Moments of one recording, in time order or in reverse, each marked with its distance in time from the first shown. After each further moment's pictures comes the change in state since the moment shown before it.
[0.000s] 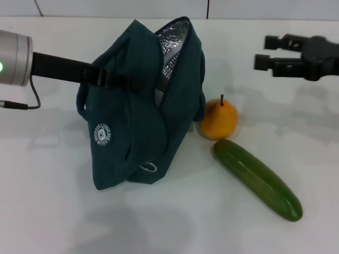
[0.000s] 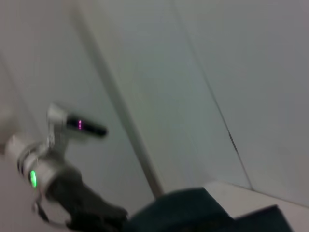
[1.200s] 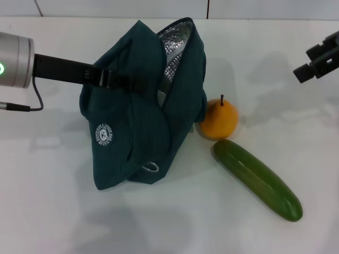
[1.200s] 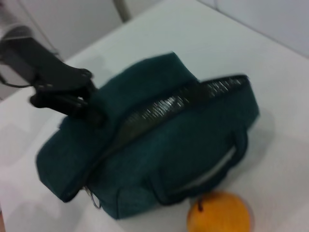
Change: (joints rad) left arm 0.003 0.000 0.000 -0.022 -0.023 0.000 0.002; right arm 0.282 -0.116 0.004 -0.467 -0.623 -0.368 0.719
